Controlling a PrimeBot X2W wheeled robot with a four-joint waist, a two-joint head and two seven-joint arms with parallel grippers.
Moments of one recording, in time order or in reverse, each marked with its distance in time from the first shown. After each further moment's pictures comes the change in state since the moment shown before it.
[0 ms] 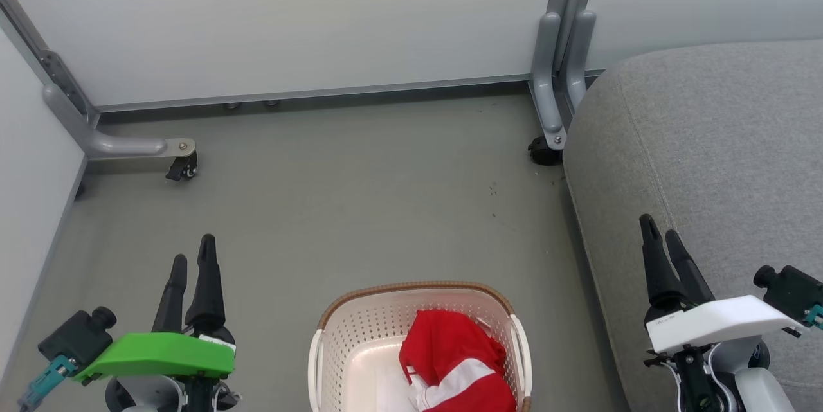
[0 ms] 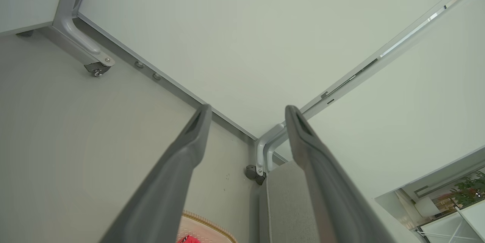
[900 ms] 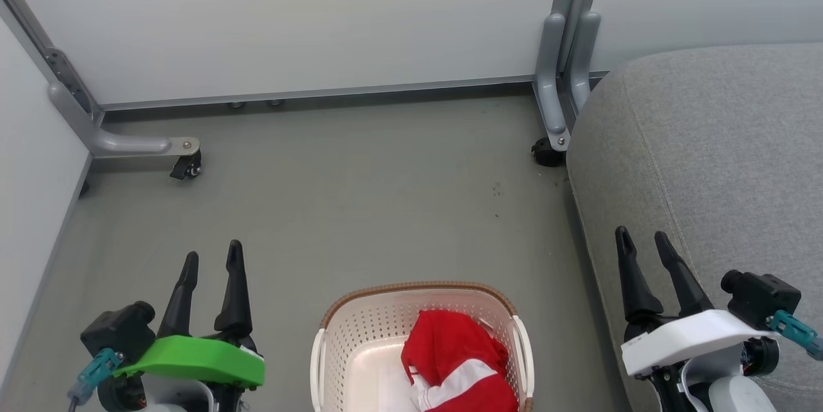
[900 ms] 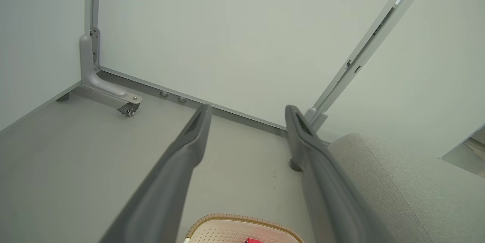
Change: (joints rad) left arm 0.002 0.000 -0.046 0.027 0.340 0.012 -0.076; right arm 0.023 -0.002 0.049 -0.007 -0.327 0.000 -0.063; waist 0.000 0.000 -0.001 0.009
